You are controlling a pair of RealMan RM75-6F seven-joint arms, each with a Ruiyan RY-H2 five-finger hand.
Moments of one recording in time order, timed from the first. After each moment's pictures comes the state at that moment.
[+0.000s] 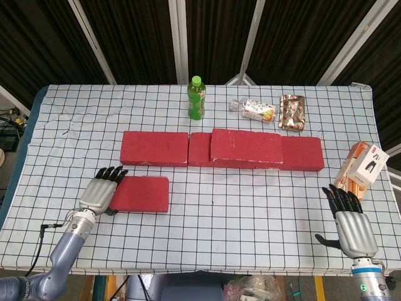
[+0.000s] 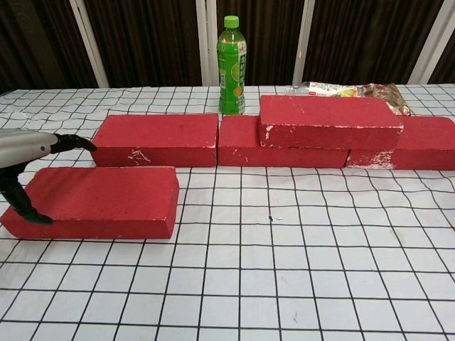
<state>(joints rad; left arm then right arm) -0.56 -1.37 -0.11 -1.81 0.89 1.07 0.72 0.15 -1.04 -0.03 -1.98 -1.35 1.43 -0.29</state>
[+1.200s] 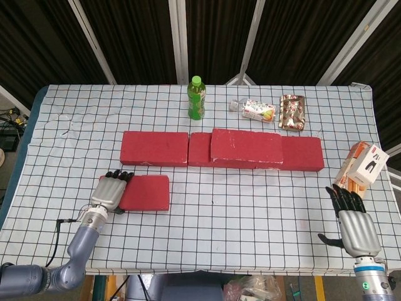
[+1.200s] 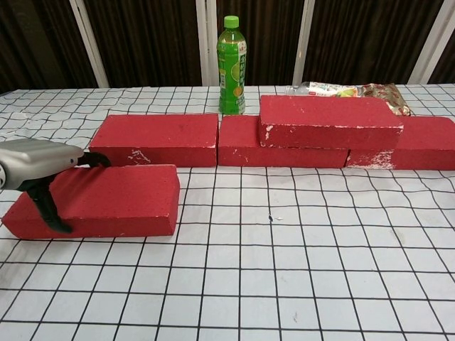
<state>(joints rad) -0.70 -1.47 -0.08 -1.75 0.66 1.13 0.87 0.13 -1.03 0.01 -1.97 -1.33 1.39 -0.29</state>
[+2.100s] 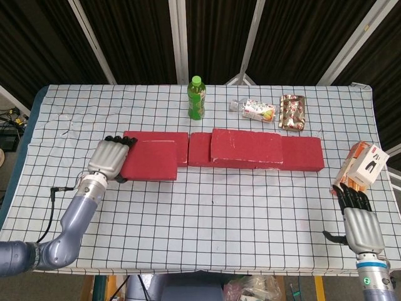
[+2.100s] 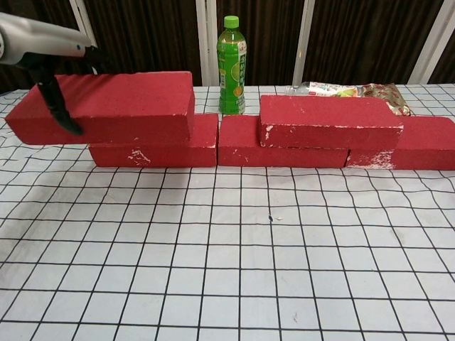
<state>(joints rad) -0.95 -1.19 -0.27 -1.94 0.39 1.08 0.96 0.13 -1.05 0.05 -1.95 -1.23 1.38 -0.33</state>
